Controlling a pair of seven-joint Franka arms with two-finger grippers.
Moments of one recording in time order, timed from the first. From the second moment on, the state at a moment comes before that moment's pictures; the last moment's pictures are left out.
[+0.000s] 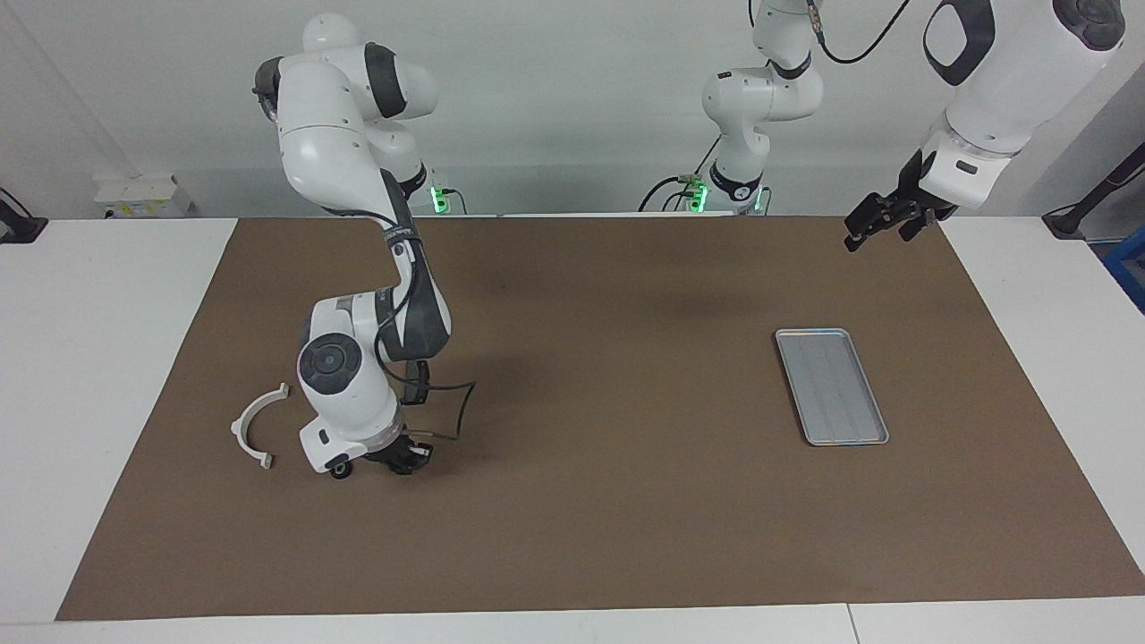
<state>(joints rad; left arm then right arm) -0.02 -0.02 -0.01 -1.63 -0.05 1.50 -0.19 0.09 0.72 0.06 -1.37 -0.06 2.06 0.39</state>
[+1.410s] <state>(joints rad) -0.02 -0.02 -0.01 -1.63 -0.05 1.50 -0.19 0.56 0.43 0.15 -1.28 0.00 1.70 1.26</state>
